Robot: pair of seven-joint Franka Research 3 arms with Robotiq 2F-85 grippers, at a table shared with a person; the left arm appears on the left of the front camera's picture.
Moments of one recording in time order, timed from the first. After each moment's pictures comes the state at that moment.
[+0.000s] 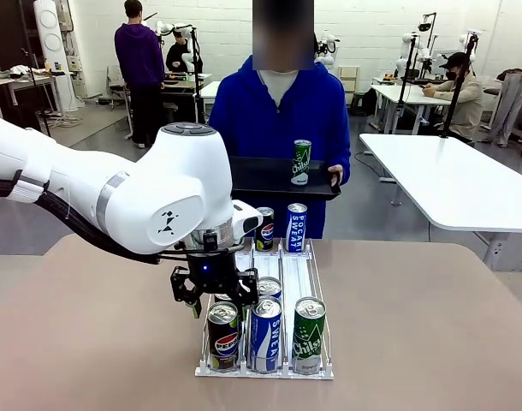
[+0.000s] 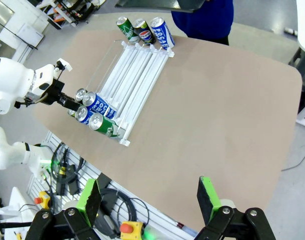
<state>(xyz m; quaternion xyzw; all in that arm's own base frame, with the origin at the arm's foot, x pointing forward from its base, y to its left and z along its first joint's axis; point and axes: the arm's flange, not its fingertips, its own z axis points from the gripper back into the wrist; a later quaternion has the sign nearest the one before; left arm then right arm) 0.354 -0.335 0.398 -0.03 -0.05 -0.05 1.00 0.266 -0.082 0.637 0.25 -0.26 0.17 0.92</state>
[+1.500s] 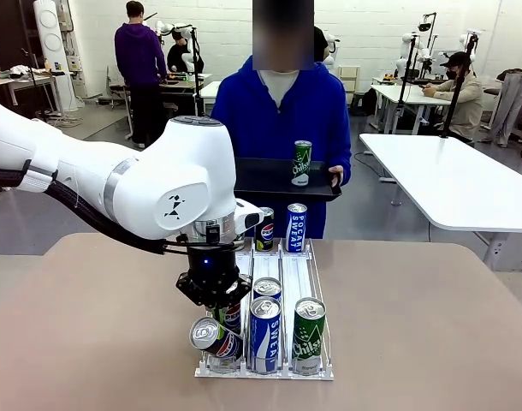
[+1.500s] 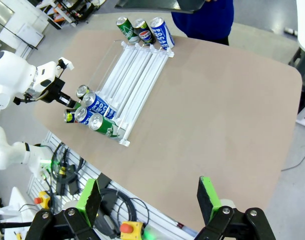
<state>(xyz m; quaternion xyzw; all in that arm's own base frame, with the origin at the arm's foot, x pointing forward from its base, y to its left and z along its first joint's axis) 0.362 -0.336 0.402 -0.02 -0.02 -0.04 1.00 0.266 -0.082 0.637 0.25 -0.26 0.17 0.92</state>
